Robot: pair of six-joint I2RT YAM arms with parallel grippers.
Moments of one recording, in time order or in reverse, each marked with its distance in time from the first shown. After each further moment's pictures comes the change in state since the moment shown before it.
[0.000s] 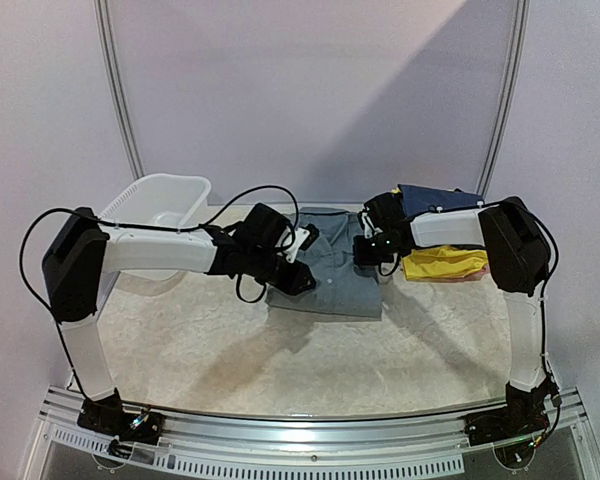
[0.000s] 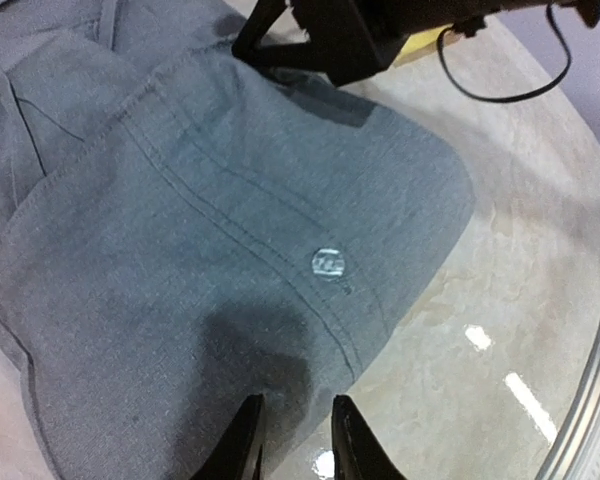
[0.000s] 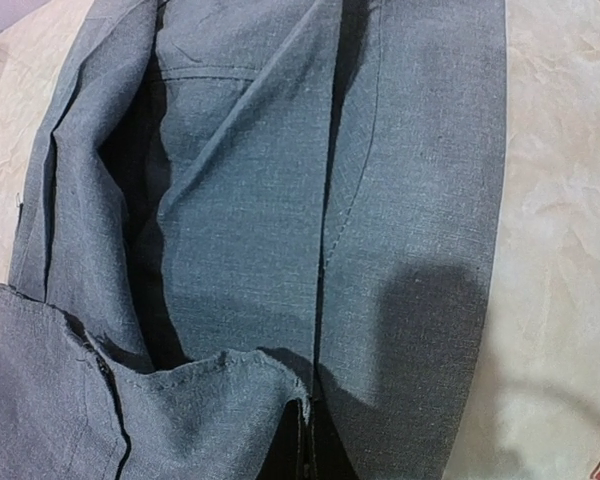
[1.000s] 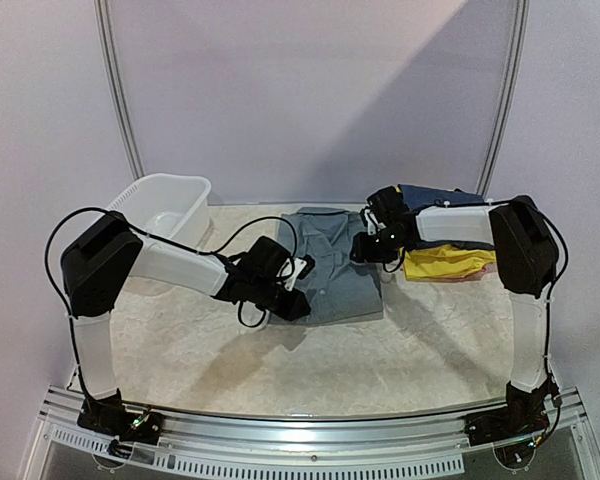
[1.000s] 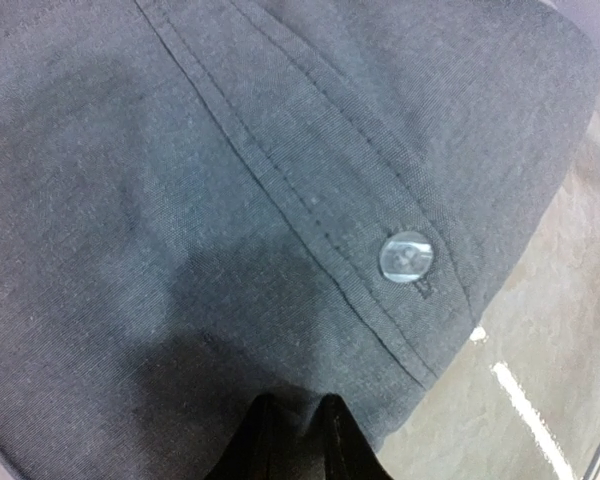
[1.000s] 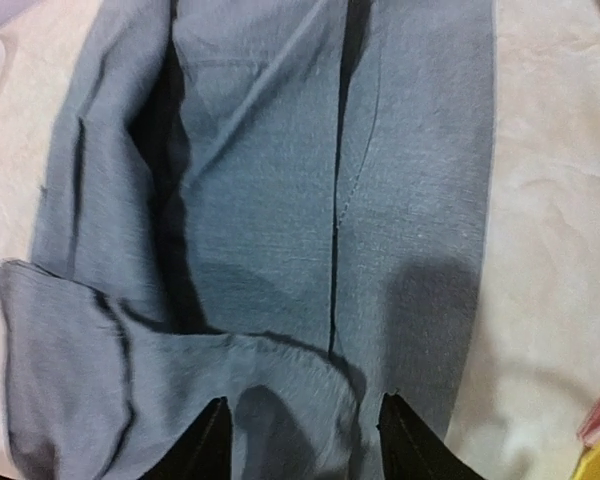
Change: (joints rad) left arm -0.003 0.110 -0.149 0.186 0.016 -0.043; right arm -0.003 -0.040 0.005 -0.084 -0.024 0.002
